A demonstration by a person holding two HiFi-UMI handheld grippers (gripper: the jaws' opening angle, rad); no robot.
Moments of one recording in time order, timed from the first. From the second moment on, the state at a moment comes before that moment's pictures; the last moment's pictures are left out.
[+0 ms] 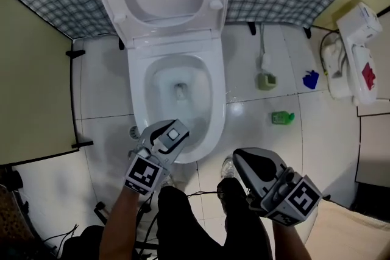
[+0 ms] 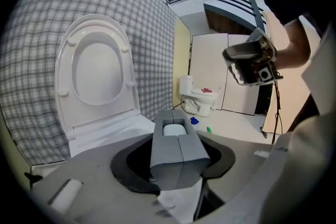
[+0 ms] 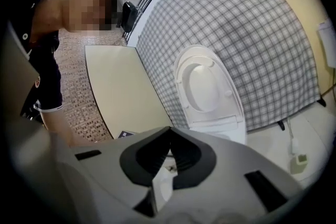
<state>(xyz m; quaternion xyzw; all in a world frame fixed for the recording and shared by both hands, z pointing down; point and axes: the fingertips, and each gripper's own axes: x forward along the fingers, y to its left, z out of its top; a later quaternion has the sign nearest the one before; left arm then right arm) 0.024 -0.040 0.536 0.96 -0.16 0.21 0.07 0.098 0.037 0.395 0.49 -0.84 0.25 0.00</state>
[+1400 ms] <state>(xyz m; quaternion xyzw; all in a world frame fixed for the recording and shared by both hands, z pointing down) -0.259 -0.091 0.492 0.85 -0.50 0.16 0.06 -0.050 0.004 0.390 0.35 -0.90 0.23 0.06</state>
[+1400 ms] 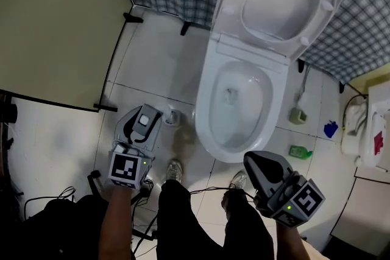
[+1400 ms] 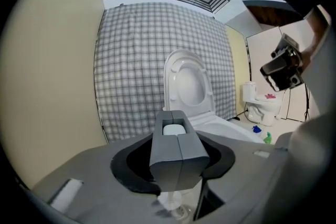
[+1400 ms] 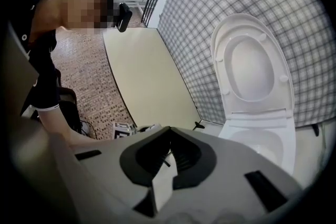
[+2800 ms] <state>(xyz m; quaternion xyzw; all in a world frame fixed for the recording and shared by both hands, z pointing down) -0.262 -0.116 0.762 0.77 -0.59 0.17 0.16 -0.053 -0.018 0.499 0.32 -0.91 0.24 0.11</state>
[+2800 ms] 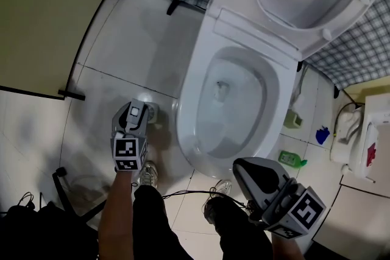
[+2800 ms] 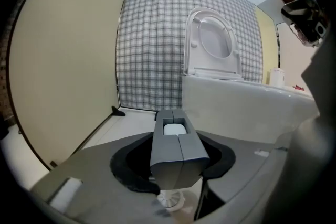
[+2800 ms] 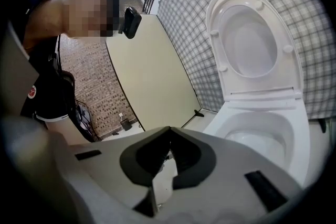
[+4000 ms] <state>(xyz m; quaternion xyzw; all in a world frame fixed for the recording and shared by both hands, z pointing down) -0.191 -0.128 0.242 0.88 -0.48 0.06 0.03 -0.026 -0.012 0.188 0.37 -0.92 0.11 0.02</state>
